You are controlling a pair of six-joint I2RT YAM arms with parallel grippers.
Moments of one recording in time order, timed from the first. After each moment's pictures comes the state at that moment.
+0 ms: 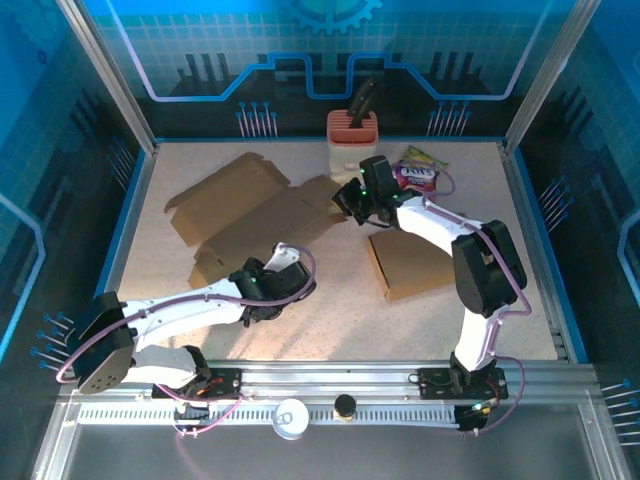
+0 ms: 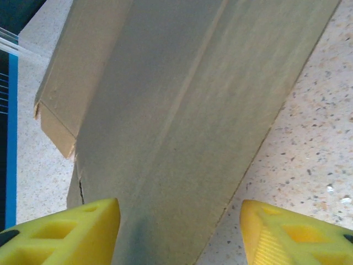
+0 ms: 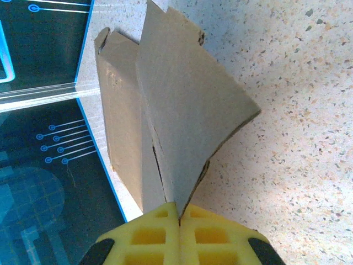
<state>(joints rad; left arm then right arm) -0.95 1.31 0.80 -0.74 -0.80 -0.38 0.45 1.86 1.32 -0.17 -0.32 1.29</state>
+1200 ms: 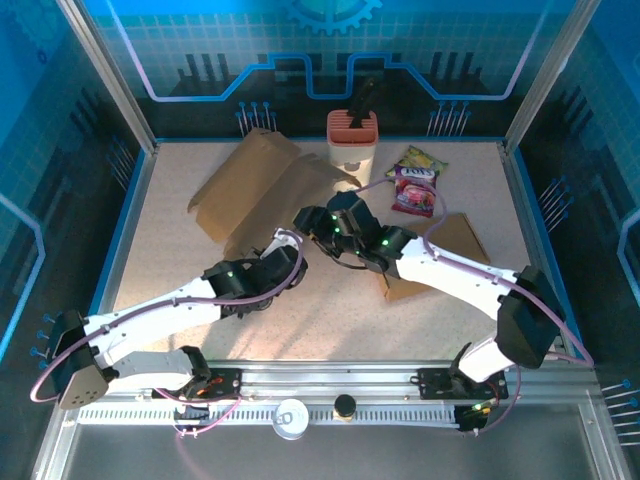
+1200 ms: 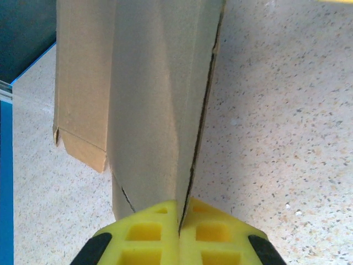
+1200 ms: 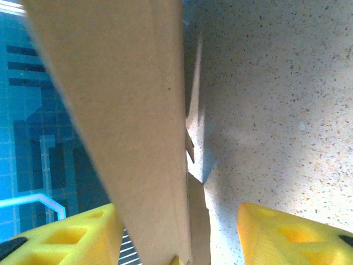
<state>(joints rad) -0.94 1.17 0.92 -0.76 -0.71 -0.21 0.84 1.52 1.16 -0.17 0.01 1.32</state>
